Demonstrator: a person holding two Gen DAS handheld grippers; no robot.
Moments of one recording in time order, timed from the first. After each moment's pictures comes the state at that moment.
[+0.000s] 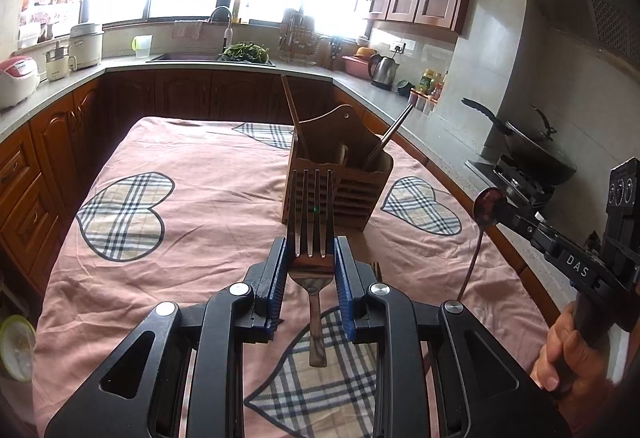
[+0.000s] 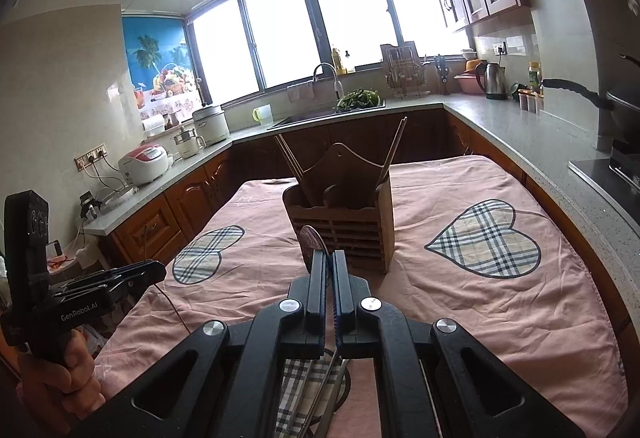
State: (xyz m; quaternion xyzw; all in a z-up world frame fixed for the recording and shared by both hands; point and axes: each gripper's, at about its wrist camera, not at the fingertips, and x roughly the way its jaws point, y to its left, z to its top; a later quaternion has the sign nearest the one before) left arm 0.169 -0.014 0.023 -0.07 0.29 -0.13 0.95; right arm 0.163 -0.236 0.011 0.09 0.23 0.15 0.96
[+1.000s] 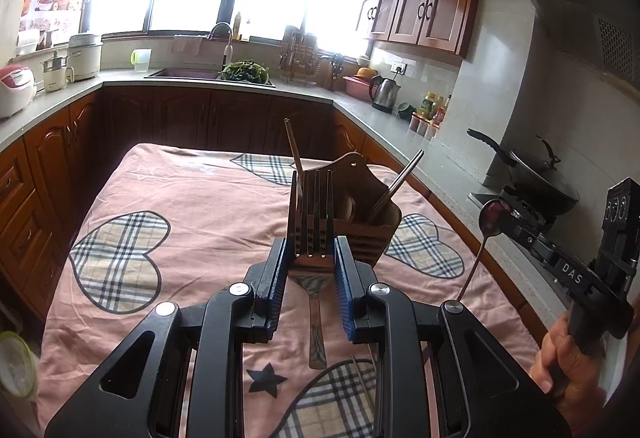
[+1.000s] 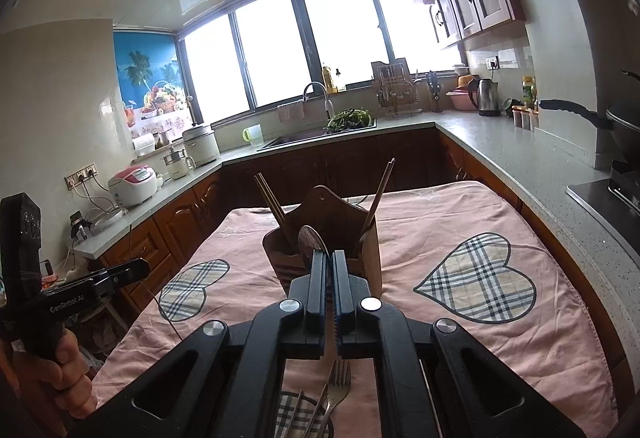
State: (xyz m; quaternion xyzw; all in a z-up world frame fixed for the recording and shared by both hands) left arm 0.216 -0.011 0.052 -0.08 0.26 -0.13 0.95; right arm 0.207 -0.250 0.032 0.10 0.20 0.14 0.96
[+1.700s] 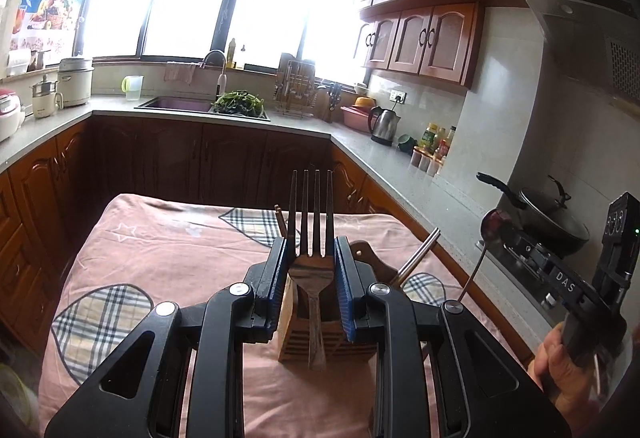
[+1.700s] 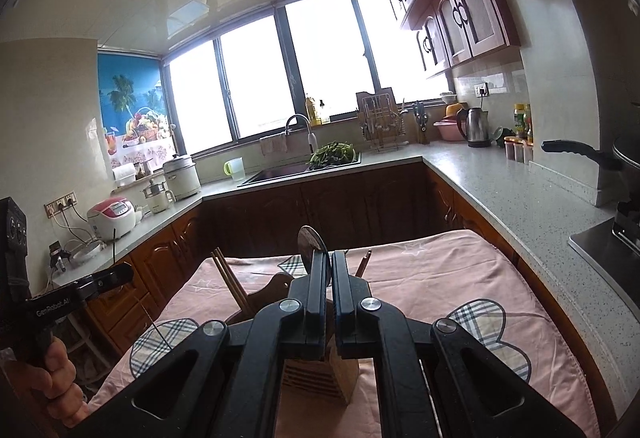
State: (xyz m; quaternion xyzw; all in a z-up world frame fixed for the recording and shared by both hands) left arm 0.310 -0.018 0.090 -0.09 0.21 -0.13 0.96; right arm 0.290 -0.263 0.065 0.10 0.15 0.10 0.98
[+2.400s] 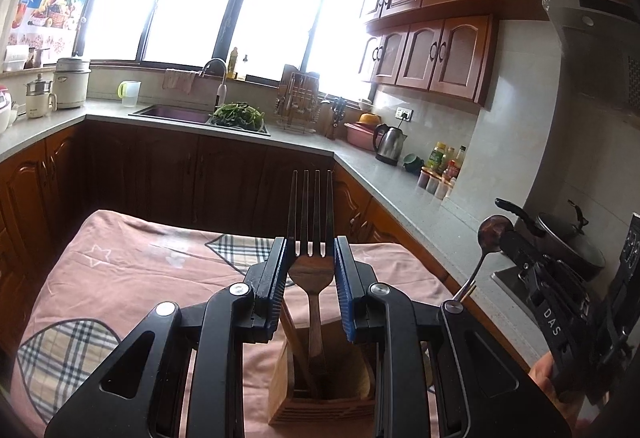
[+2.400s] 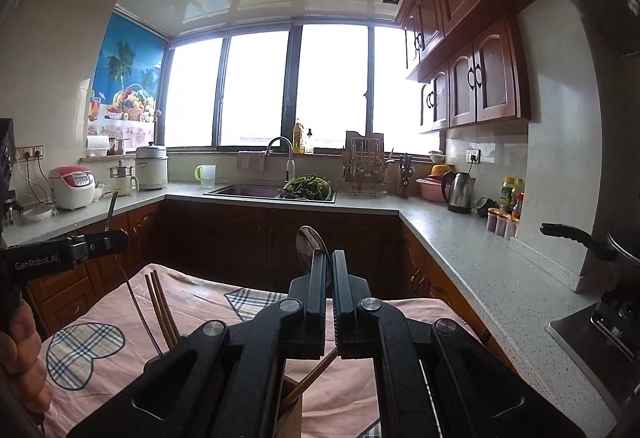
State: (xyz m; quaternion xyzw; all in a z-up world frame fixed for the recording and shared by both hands) left arm 0.389 -0.037 0.068 -0.11 0.19 -0.12 0.97; right arm 0.344 -0.223 0.059 -0.02 0.08 0.05 1.00
